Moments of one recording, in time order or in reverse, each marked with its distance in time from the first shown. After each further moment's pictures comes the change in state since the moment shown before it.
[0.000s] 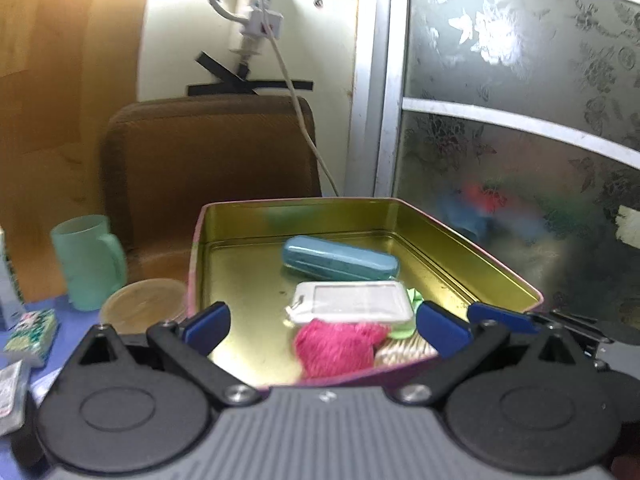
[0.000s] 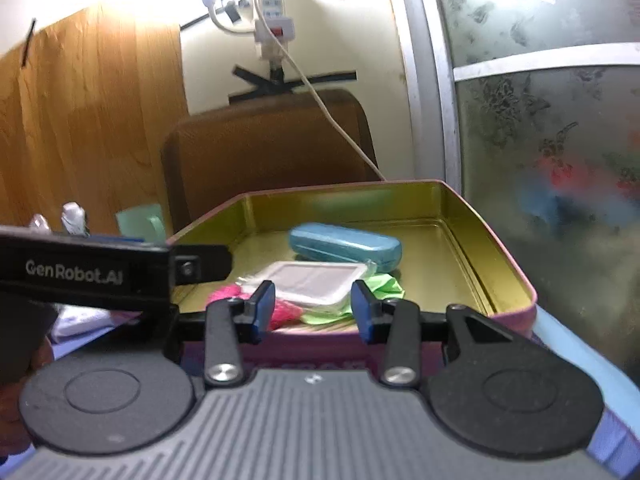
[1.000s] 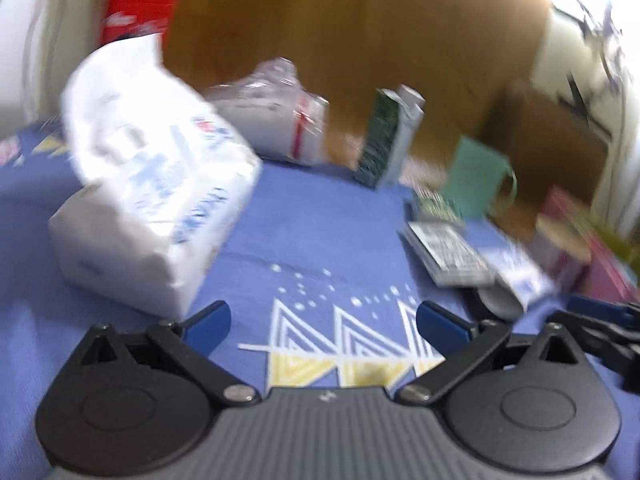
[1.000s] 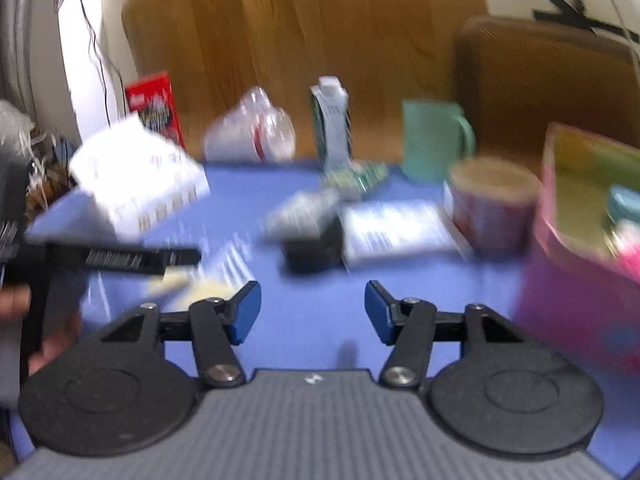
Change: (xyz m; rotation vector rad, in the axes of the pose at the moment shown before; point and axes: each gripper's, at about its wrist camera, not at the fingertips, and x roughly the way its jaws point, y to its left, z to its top) left arm -0.151 0.255 -0.119 -0.511 0.077 0.490; right arm 0.060 0.227 -0.016 -0.228 0.300 0.498
